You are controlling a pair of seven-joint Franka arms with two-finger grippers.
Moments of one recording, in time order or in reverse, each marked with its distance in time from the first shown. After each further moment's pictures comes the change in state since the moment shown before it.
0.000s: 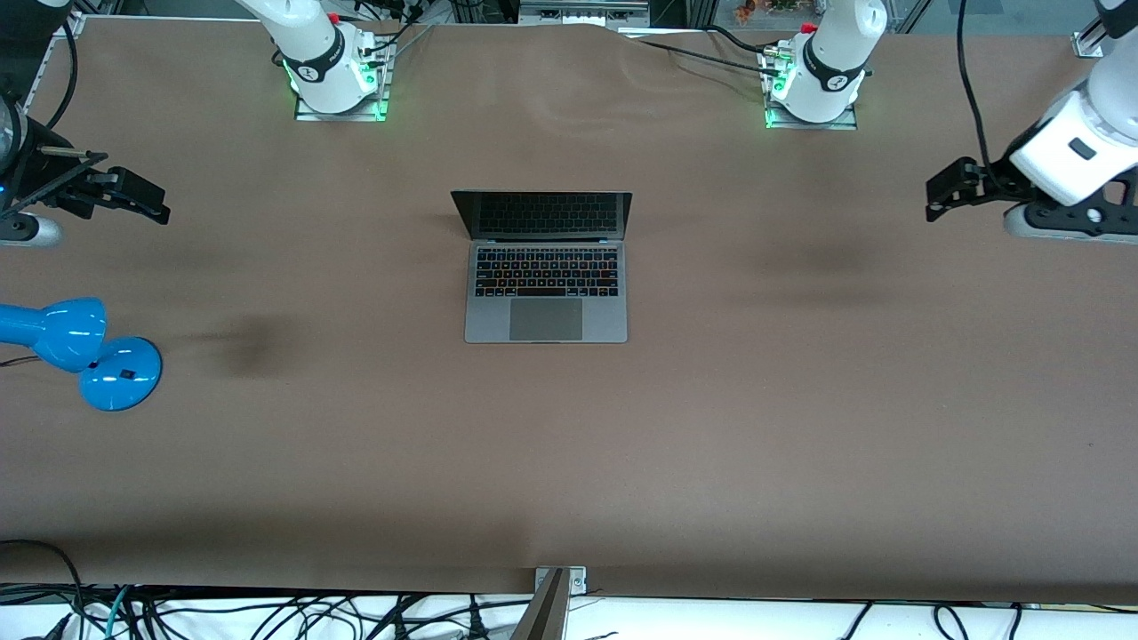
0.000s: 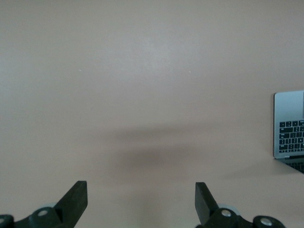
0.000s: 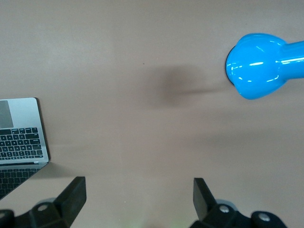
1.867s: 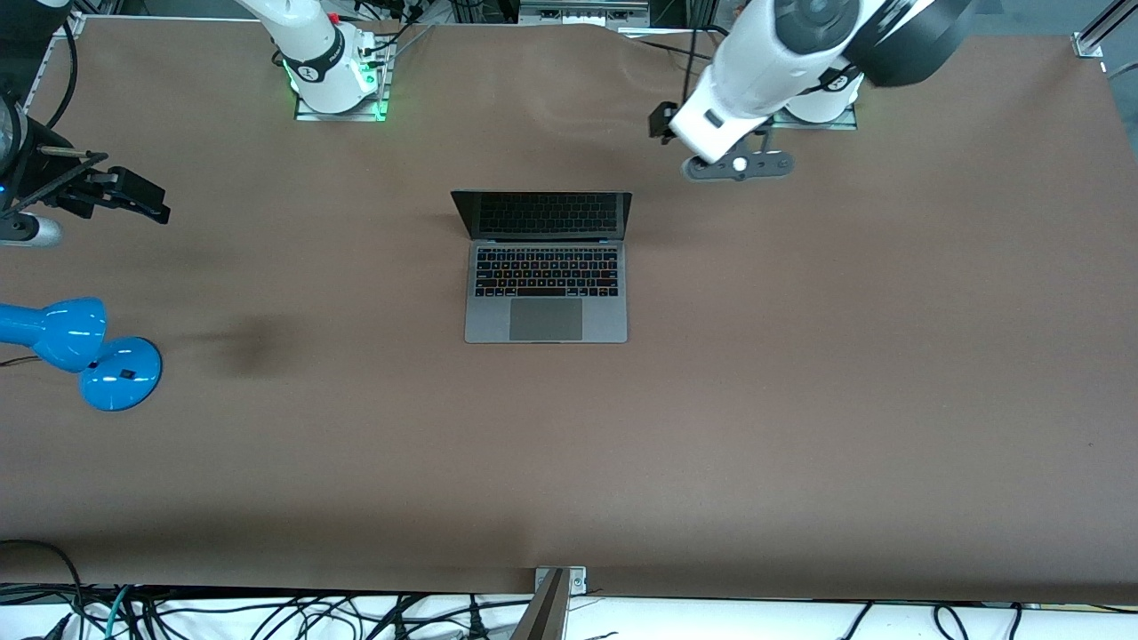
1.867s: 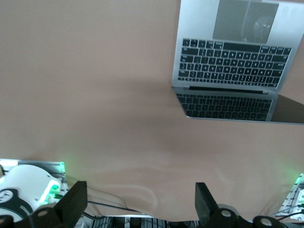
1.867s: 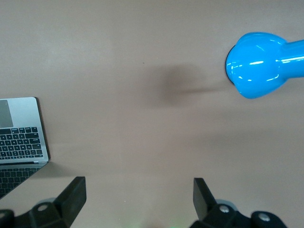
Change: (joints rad) left arm -0.020 0.135 -0.528 -0.048 -0.241 -0.030 -0.694; right arm 0.000 0.000 0.000 0.000 0.000 -0.003 0.000
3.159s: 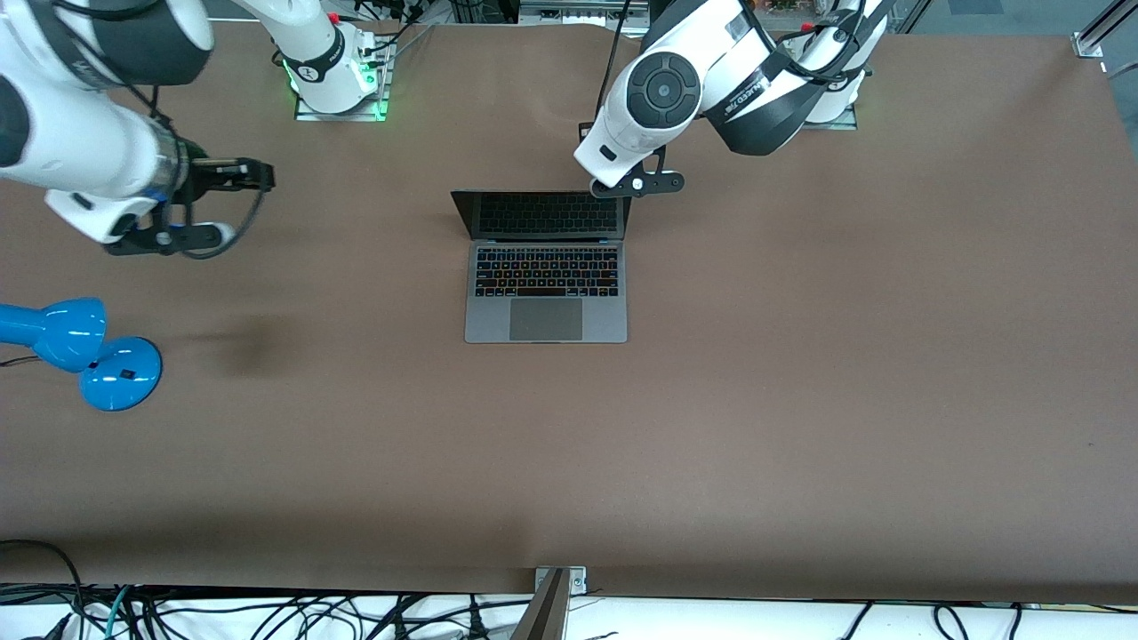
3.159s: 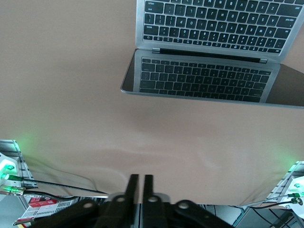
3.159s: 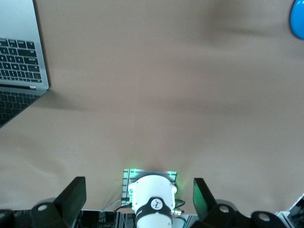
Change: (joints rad) left arm -0.114 0.206 -0.071 0.022 0.000 0.098 -0.182; right arm 0.172 0.083 0.042 -0.020 0.001 -0.235 0.045
